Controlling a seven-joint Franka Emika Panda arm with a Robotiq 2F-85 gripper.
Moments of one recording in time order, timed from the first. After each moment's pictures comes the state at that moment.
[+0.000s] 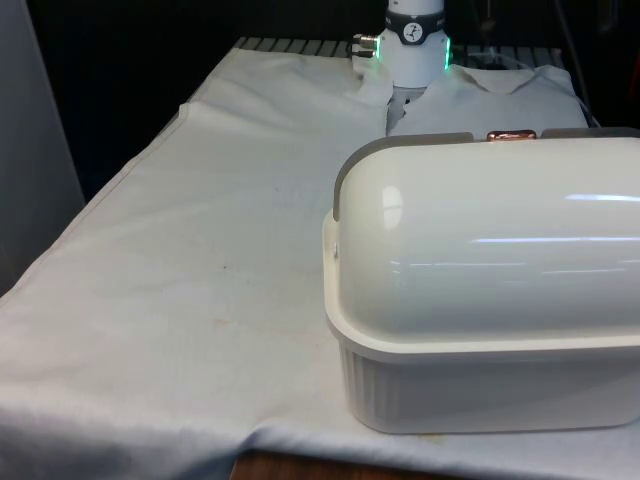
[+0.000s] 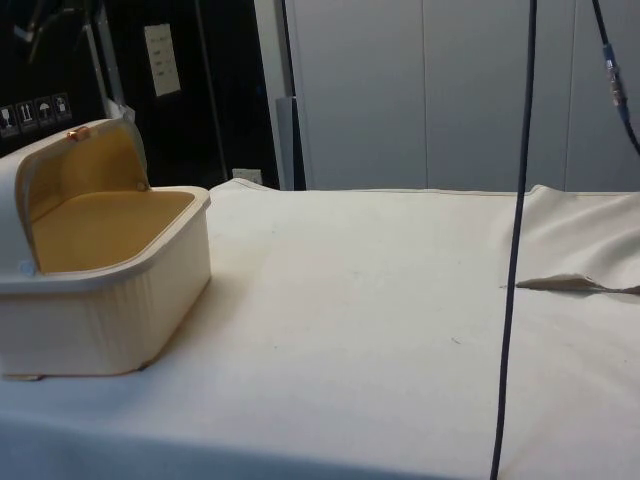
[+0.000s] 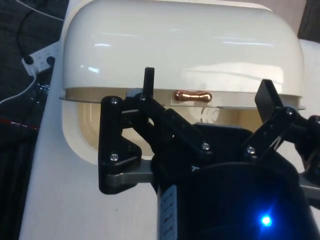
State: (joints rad) arm 0.25 0.35 -0.10 -1.65 -0.04 2.64 0.04
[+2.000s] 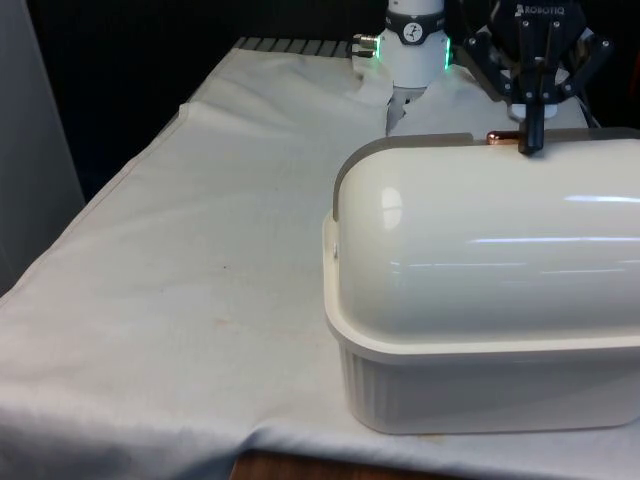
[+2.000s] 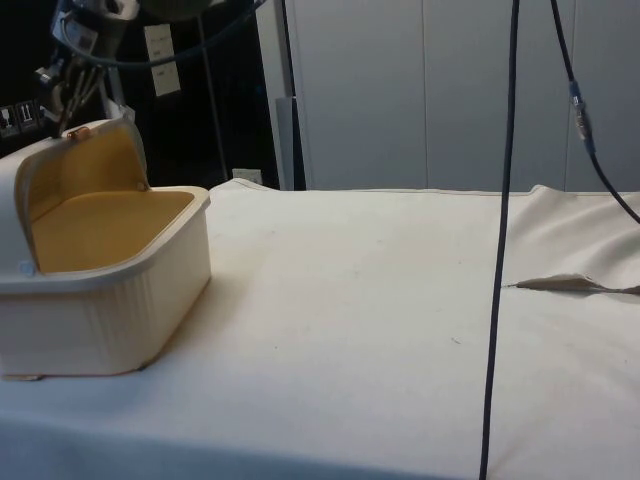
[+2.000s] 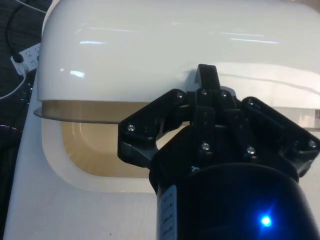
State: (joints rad) arm 0.24 0.48 -0.10 -1.68 -0.04 2.79 0.04
